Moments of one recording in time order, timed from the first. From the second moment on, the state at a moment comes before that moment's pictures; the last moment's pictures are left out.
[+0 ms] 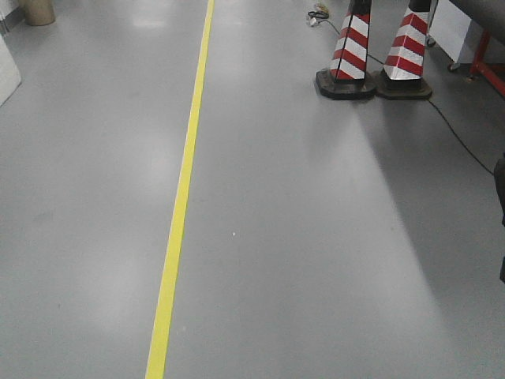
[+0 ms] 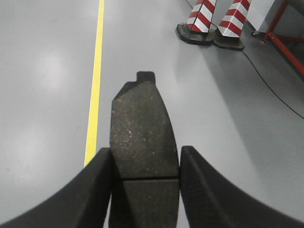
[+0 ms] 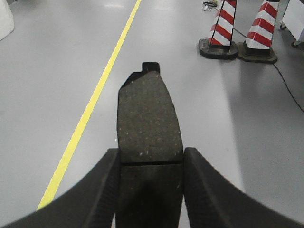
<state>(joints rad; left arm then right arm) -0.44 0.59 -0.64 0.46 0.65 -0.77 0.06 0.63 -0.59 0.06 0.42 -0.11</state>
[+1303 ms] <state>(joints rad) -0.44 0.59 -0.64 0.46 0.65 -0.77 0.06 0.63 -0.59 0.06 0.42 -0.11</state>
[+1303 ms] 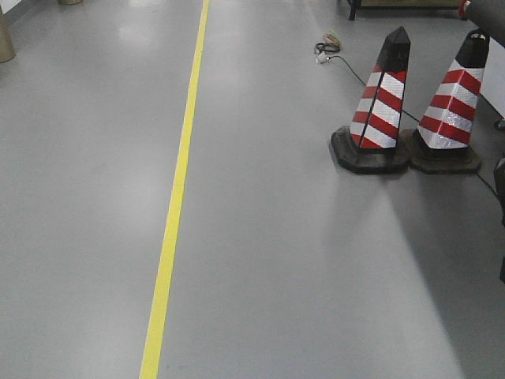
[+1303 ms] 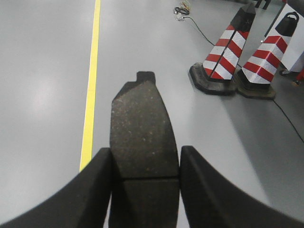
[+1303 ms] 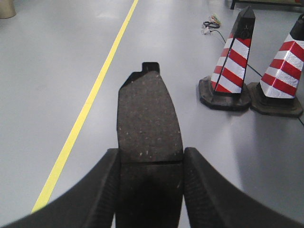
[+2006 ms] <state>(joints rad) -0.44 0.59 -0.64 0.46 0.65 -0.77 0.06 0.63 -0.59 0.06 0.42 -0.11</state>
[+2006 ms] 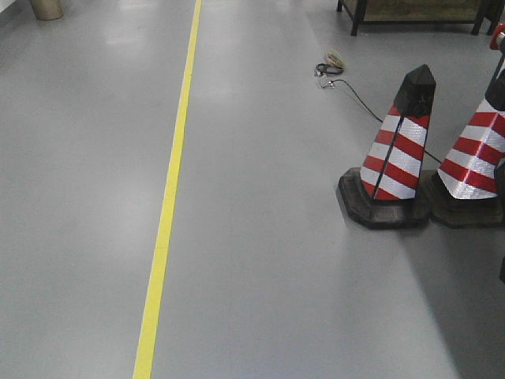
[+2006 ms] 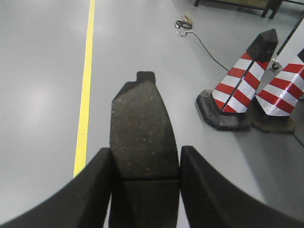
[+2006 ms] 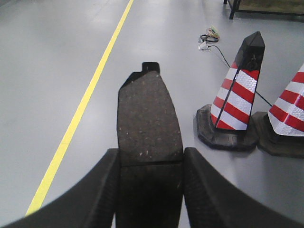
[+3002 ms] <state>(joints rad) -0.44 0.59 -0.64 0.46 0.65 -0.77 0.06 0.63 -0.59 0.06 0.42 -0.11</state>
